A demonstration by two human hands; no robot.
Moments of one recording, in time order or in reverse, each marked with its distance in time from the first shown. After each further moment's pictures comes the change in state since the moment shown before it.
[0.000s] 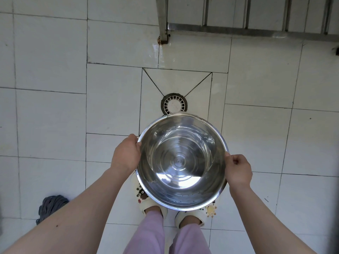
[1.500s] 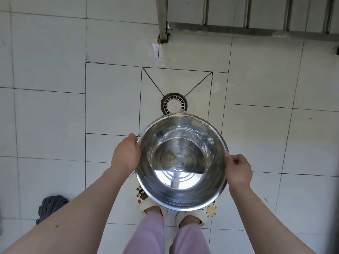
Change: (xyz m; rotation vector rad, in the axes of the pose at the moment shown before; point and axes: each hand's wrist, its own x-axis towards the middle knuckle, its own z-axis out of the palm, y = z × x) left_hand 0.003 0.001 -0.001 0.022 0.007 0.016; right_hand 0.002 -0.002 0.002 -0.010 0.013 0.020
